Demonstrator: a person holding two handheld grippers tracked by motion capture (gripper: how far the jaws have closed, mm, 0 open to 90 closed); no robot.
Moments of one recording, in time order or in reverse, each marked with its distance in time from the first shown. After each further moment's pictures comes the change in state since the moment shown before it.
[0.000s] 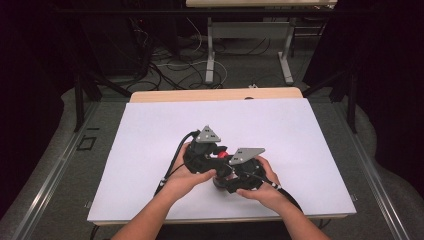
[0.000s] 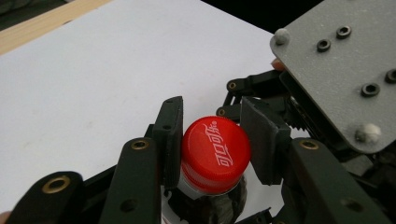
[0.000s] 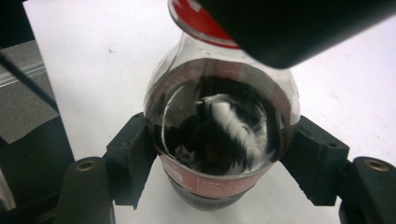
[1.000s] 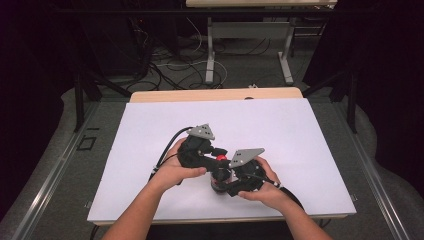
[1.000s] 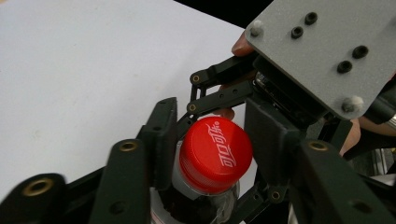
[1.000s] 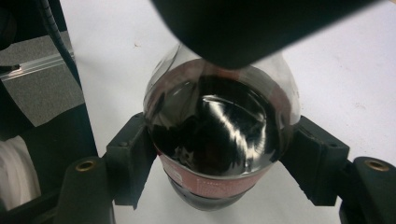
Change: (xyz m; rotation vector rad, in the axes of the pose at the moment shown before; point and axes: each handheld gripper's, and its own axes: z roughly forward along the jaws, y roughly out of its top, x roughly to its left) left arm 0.030 0.003 -0.004 0.076 -0.307 0.095; right arm 0.000 0.000 -0.001 0.000 0.097 -0.065
